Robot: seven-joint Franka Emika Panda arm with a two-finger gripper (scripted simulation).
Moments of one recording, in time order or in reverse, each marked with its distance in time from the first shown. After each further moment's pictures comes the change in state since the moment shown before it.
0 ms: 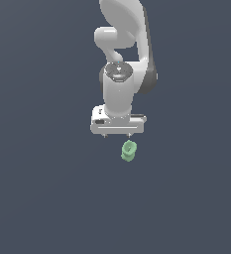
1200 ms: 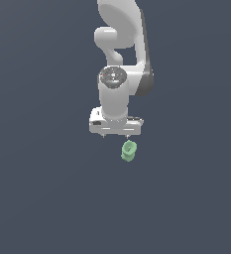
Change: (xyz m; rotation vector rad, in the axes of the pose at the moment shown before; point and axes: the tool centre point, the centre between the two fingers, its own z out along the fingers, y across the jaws) arm -0.008 0.006 0.015 0.025 -0.034 0.080
